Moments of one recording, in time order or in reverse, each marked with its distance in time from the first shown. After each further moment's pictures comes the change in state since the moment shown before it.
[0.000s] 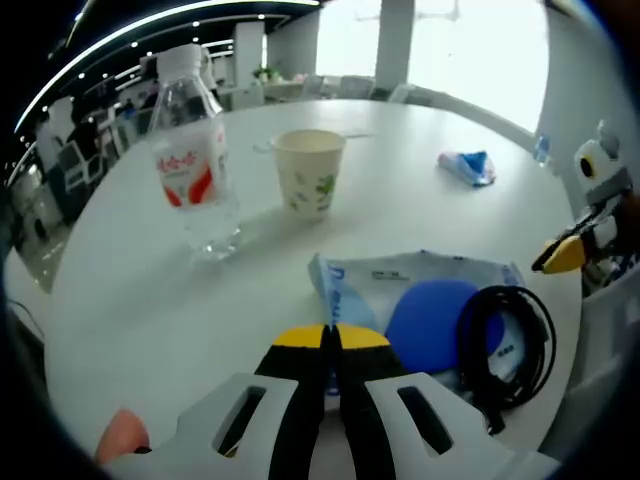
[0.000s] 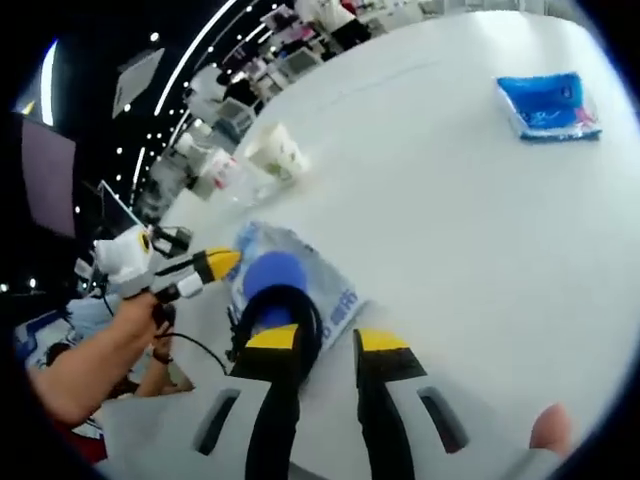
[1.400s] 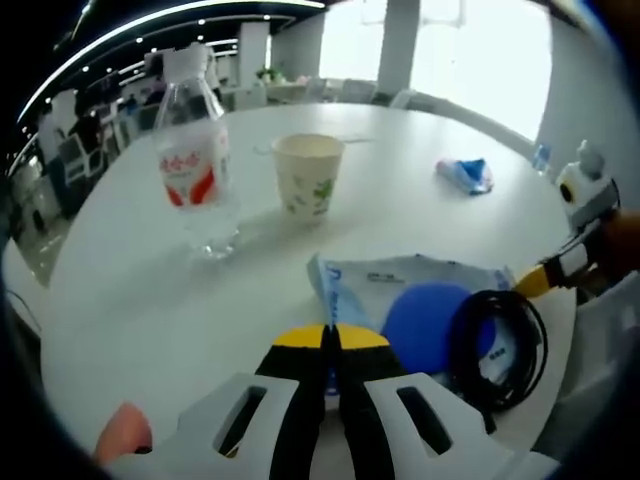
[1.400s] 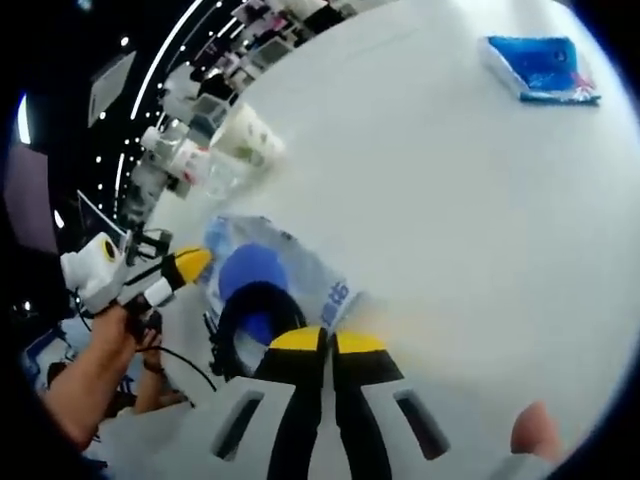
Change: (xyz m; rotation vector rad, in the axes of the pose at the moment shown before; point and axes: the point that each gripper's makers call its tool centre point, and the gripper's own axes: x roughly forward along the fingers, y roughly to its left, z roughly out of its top) left arm -0.006 -0.006 0.003 -0.025 -0.019 -0.014; right arm 0.026 -0.007 -0.010 0.040 0.064 -0.060
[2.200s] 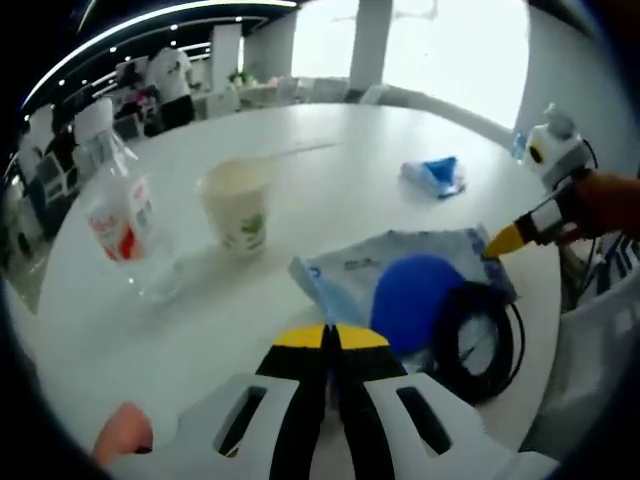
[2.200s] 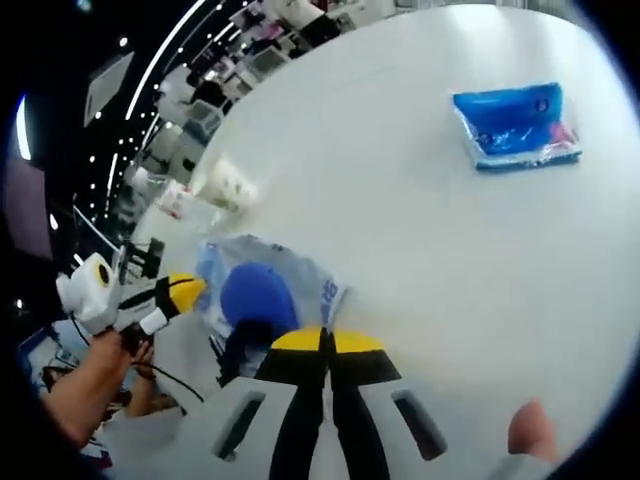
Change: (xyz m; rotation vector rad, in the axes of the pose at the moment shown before) left arm 0.024 -0.059 0.032 0.076 0.019 -0.091; right arm -0.043 -0.048 0.057 -0.028 -0.037 -0.059
